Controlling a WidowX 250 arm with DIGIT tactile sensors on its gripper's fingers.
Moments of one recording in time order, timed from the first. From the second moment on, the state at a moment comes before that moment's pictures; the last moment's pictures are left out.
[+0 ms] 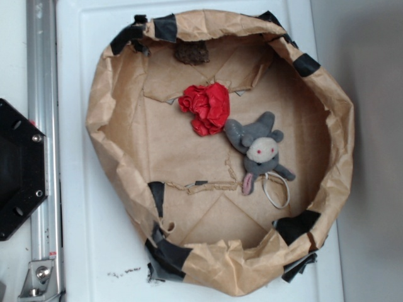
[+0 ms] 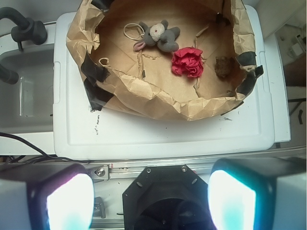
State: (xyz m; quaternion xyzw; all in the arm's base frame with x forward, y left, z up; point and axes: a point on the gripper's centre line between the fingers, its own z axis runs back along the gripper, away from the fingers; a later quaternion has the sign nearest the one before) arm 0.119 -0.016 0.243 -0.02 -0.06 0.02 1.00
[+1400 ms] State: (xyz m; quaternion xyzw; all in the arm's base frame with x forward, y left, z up) arm 0.251 0.046 0.132 0.11 0.06 -0.10 0.99
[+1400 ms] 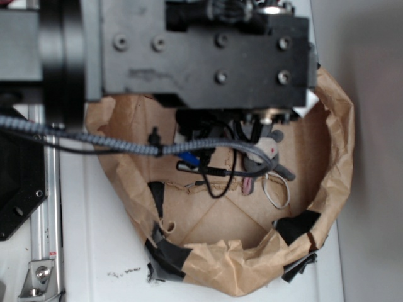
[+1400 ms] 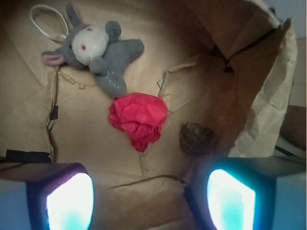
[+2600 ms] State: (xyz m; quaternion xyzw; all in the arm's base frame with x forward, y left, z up) arm 0.241 0.070 0.057 0.10 0.07 -0.50 0.86
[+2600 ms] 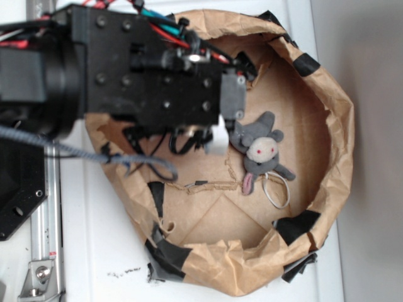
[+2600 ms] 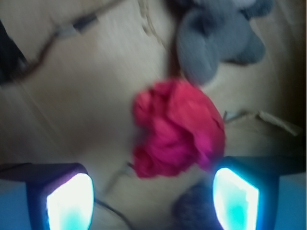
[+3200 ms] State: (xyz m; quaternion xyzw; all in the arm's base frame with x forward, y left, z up) arm 0.252 0.112 0.059 0.11 0.11 -0.52 0.84
